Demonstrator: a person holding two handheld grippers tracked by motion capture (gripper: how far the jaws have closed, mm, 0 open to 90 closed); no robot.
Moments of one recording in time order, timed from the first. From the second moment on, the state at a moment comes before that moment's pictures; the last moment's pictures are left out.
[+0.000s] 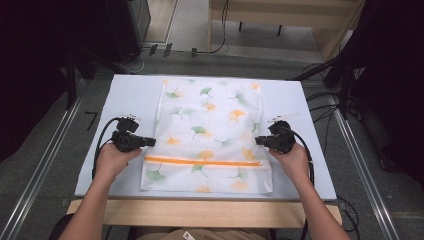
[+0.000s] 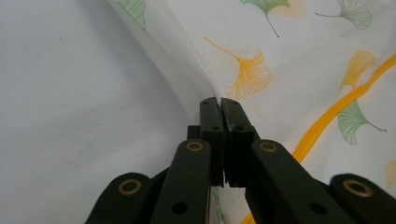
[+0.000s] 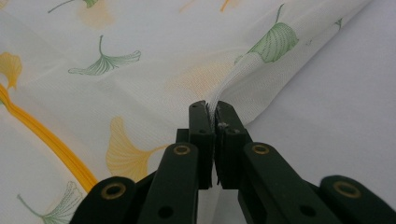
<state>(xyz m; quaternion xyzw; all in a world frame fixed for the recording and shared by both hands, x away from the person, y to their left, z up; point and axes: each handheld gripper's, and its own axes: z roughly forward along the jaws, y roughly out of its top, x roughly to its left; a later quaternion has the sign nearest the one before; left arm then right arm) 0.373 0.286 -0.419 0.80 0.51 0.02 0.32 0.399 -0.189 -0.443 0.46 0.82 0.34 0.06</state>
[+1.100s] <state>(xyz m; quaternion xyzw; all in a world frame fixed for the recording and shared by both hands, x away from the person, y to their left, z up) 0.367 0.313 -0.422 0.79 0.54 0.01 0.30 0.403 -0.158 -0.451 0.44 0.83 0.34 0.05</state>
